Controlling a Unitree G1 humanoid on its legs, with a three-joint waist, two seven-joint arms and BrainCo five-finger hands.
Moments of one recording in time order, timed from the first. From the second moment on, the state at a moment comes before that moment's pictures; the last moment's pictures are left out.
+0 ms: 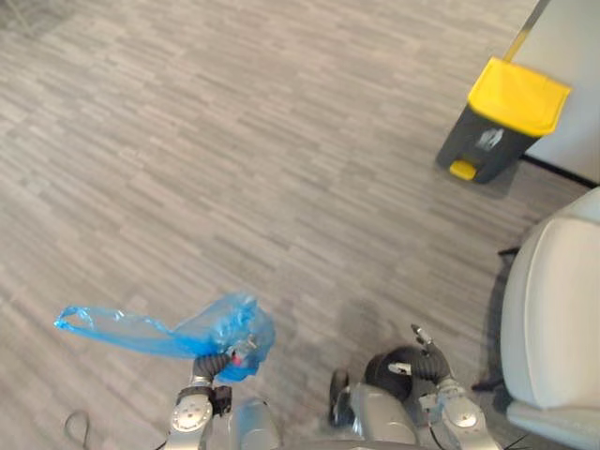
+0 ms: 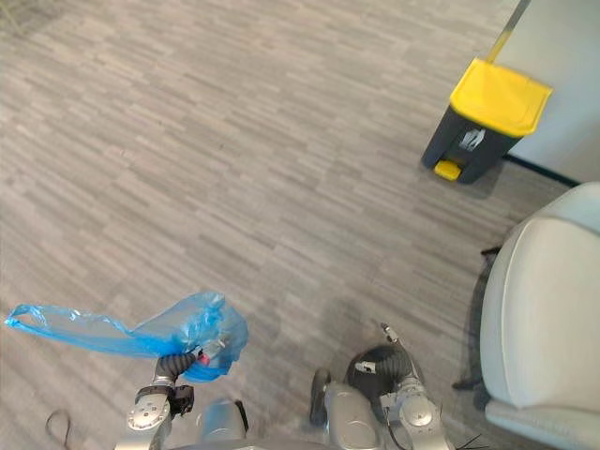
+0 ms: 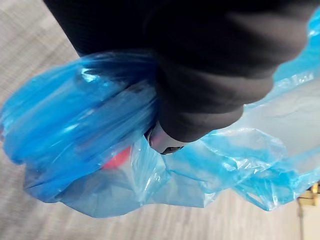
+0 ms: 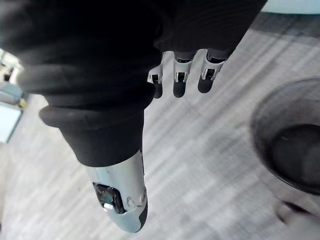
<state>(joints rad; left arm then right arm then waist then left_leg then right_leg) 0.21 0.12 0.03 0.43 -0.05 -0.21 0.06 0.21 -0.18 -0.02 0.37 -0.16 -0.19 -0.09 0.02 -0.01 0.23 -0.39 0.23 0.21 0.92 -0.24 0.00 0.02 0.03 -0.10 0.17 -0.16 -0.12</state>
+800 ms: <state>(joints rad) 0.18 0.13 0.07 0.47 -0.07 -0.20 0.07 0.14 -0.17 -0.08 0.58 -0.17 -0.14 -0.09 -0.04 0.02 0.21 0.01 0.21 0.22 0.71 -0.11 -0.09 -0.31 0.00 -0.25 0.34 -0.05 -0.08</state>
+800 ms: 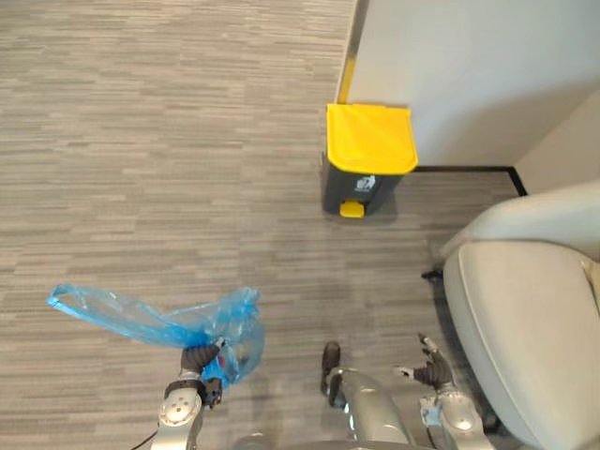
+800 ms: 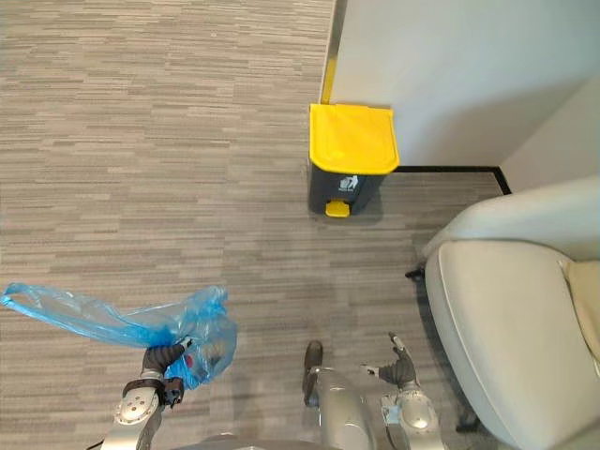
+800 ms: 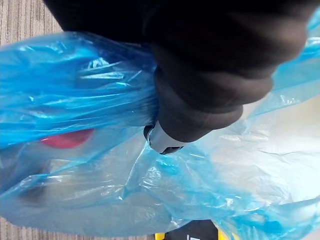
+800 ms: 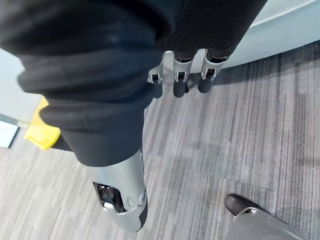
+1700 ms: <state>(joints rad) 0.16 0.14 0.04 0.50 -0.07 -0.20 0.09 0.14 -0.15 -0.11 0.71 -0.21 -0.13 -0.13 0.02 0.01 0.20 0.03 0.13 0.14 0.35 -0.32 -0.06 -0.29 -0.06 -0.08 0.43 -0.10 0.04</state>
